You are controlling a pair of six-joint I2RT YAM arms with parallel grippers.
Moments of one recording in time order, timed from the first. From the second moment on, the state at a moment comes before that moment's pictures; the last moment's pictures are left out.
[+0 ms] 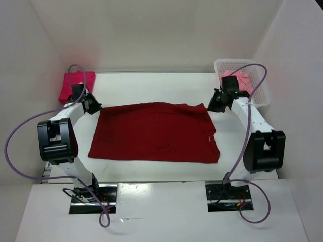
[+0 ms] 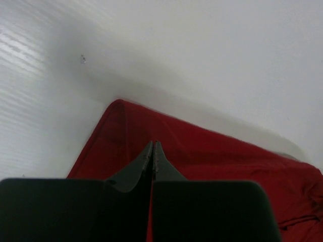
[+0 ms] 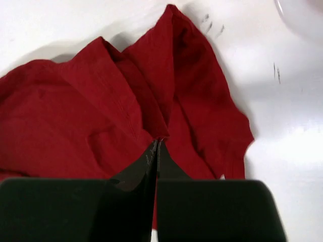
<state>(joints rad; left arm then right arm) 0.18 1.74 1.14 -0.22 0.14 -0.56 0.05 1.59 1.28 -0.63 -0.13 0.48</state>
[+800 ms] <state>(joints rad) 0.27 1.38 0.86 -0.35 0.14 -0.56 0.05 1.10 0.94 -0.85 -0.18 0.59</state>
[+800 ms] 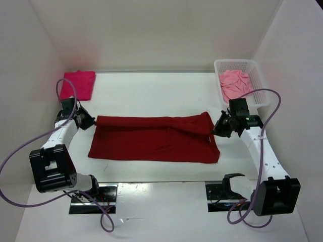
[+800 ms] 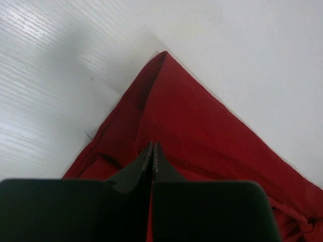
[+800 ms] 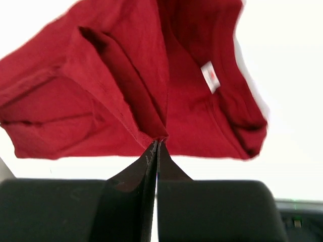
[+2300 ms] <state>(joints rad) 0.04 1.45 0.78 -0.19 0.23 -0.69 0.41 1.78 1.17 -0.48 0.00 0.57</state>
